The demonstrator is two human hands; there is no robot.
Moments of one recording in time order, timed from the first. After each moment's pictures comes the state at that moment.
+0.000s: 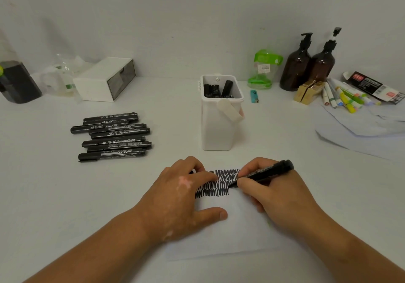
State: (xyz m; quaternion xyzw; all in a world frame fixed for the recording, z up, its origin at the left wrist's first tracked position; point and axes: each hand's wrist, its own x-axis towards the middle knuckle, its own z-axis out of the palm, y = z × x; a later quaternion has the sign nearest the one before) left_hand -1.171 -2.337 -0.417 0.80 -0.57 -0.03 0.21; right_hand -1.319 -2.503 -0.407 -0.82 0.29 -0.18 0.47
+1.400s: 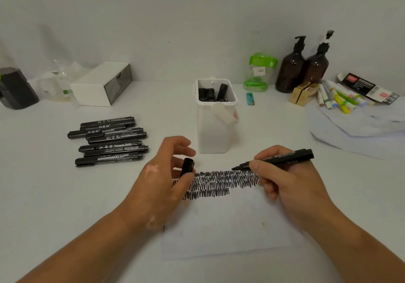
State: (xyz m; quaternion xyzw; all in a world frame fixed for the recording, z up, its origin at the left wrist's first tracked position) left_hand -1.160 -2.335 -0.405 0.74 -0.43 -0.13 0.50; right_hand -1.326 -2.522 -0.399 -0.69 0.23 -0.29 0.62
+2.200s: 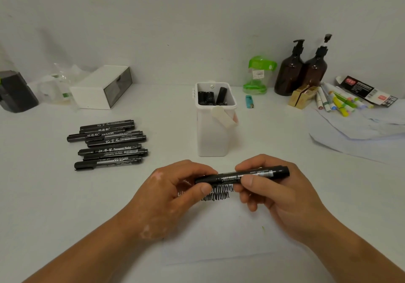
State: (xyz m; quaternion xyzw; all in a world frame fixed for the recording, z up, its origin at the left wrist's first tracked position) left_hand -1.162 -2.334 -0.404 0.68 -0.53 -0.16 0.48; right_hand -1.329 -2.503 -0.386 -0.67 0.14 -0.21 0.70
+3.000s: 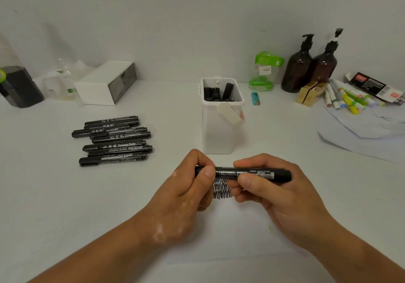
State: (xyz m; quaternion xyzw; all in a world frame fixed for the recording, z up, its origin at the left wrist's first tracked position) left_hand -1.187 -2.341 -0.396 0.61 -0.46 -0.25 0.59; right_hand -1.321 -2.490 -0.390 -0.65 0.14 -0.22 0.72
